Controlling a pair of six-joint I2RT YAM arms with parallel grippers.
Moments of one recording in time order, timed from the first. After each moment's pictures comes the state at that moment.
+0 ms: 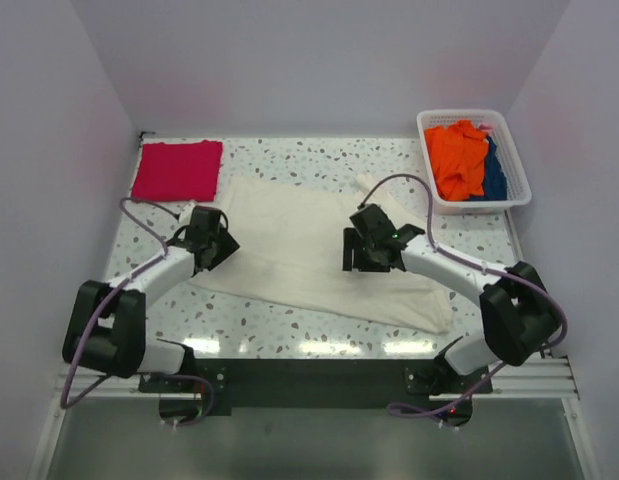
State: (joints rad) left arm -0.23 1.34 0.67 -0.25 -0.21 -0.87; right arm 0.64 1.47 0.92 -0.52 0.13 0.63
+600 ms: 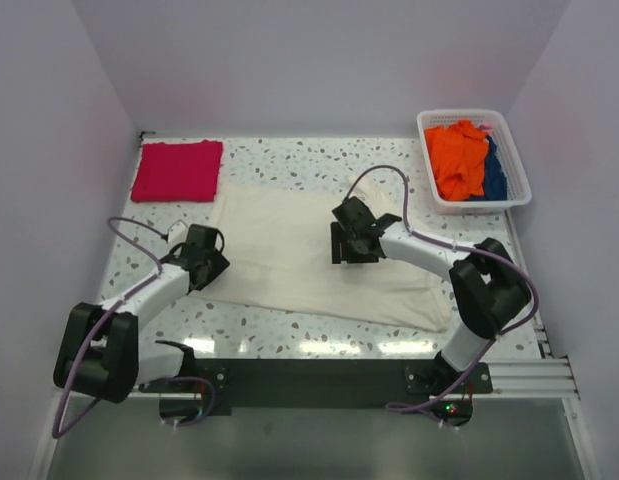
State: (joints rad) left arm -0.23 1.29 0.56 -0.28 -0.32 -0.94; right arm 0.67 1.68 1.08 -0.51 0.19 0.58
